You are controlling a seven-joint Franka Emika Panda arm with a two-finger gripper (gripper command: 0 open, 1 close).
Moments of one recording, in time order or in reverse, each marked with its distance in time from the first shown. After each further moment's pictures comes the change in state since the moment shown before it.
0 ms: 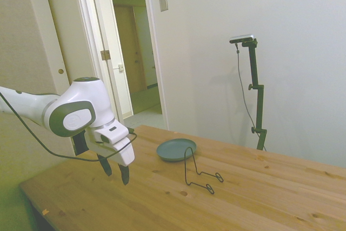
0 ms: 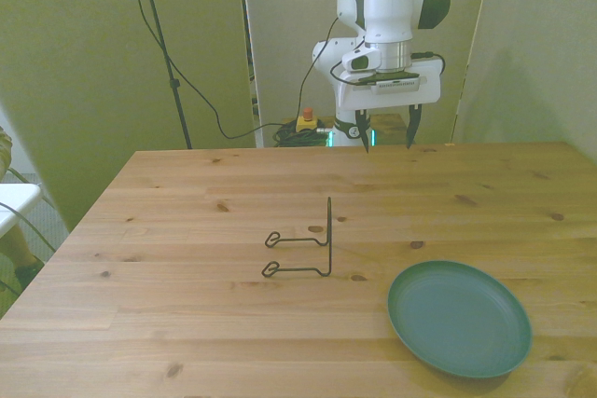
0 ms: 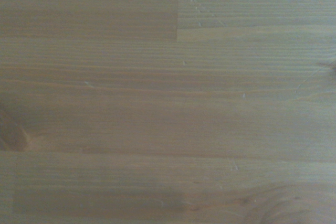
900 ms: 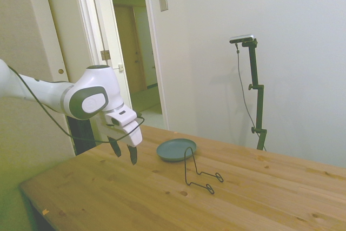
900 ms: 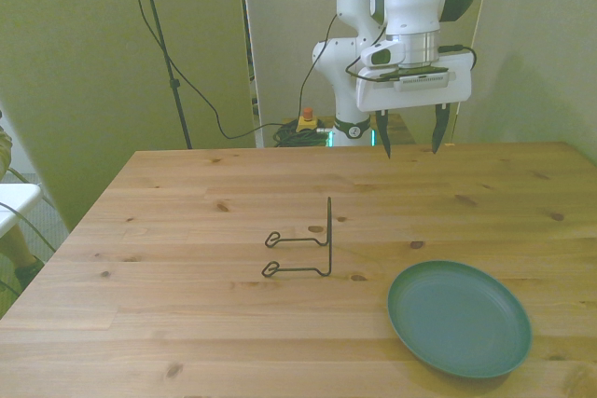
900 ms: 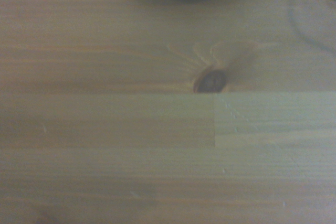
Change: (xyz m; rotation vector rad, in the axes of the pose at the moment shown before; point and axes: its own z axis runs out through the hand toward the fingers) arm 0.039 -0.086 -0.023 0.051 0.025 0.037
